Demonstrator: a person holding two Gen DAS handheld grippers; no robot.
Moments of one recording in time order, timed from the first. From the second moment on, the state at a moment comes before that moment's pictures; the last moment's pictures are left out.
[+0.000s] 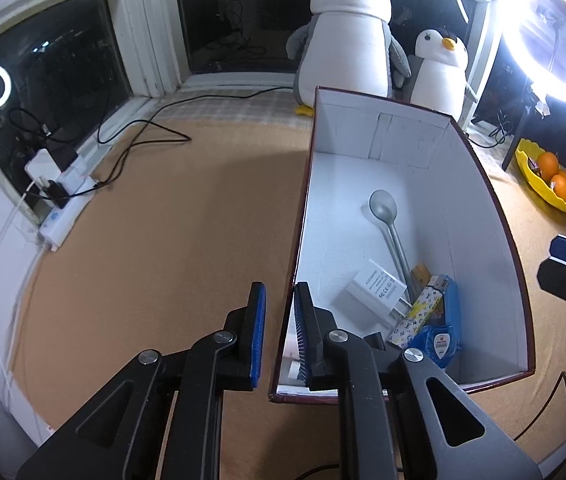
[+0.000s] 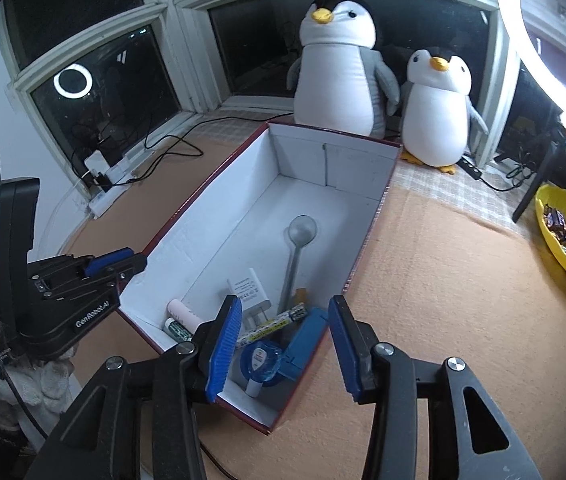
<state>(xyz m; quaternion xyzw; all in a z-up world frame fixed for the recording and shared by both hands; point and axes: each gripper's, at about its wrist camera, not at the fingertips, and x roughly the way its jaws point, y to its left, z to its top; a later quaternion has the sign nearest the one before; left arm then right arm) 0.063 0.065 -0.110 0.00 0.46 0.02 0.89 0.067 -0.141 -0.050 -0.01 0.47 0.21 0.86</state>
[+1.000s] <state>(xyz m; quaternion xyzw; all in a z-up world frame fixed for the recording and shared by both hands) 0.007 0.027 -0.041 0.01 0.40 0.02 0.92 0.019 -0.181 0.008 -0.03 0.39 0.13 0.91</state>
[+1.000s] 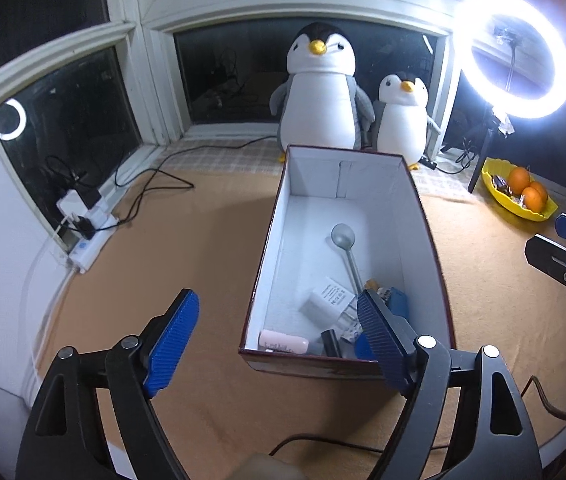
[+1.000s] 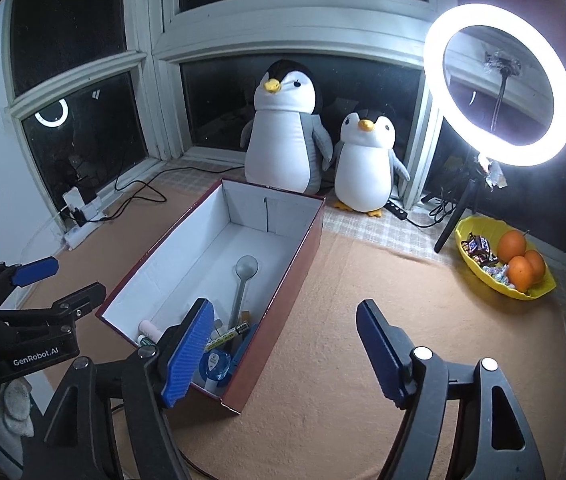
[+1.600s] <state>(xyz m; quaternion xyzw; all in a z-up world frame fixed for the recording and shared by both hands) -0.007 0.021 -0.030 0.01 0.39 0.03 0.92 0.001 -0.200 0.007 -0.02 0.39 0.10 0.92</state>
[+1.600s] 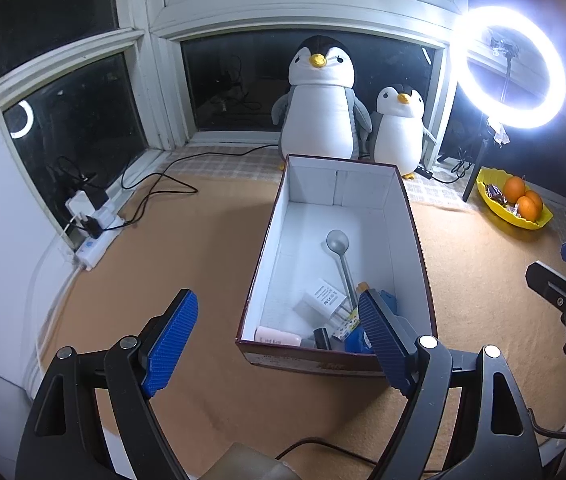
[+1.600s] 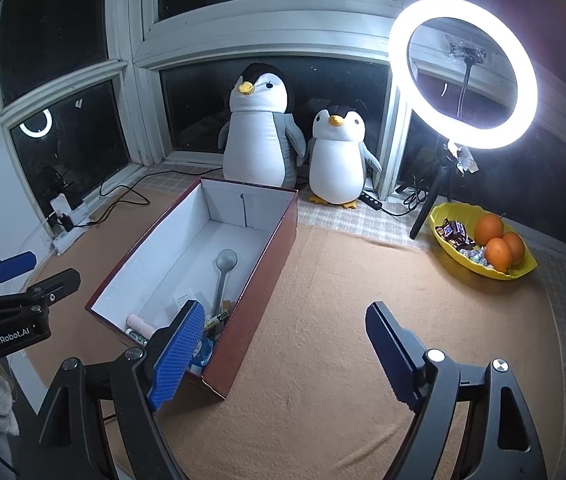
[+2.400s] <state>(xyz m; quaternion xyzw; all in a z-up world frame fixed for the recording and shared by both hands) -0.004 0.020 -0.030 0.01 0.39 0.02 0.92 0.002 -0.203 0.002 -0.03 0.39 0.09 0.92</state>
